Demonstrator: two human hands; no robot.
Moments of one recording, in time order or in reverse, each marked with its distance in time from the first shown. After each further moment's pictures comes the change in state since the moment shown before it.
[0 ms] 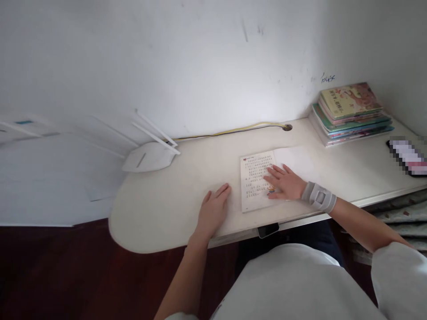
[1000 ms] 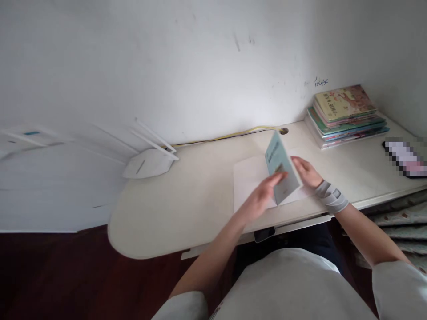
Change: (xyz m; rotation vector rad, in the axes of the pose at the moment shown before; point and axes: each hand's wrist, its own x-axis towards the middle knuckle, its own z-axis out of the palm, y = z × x) left_hand 0.048 0.144 -0.012 -0.827 -0.259 0.326; right_hand -0.035 0.051 -0.011 0.777 0.527 0.440
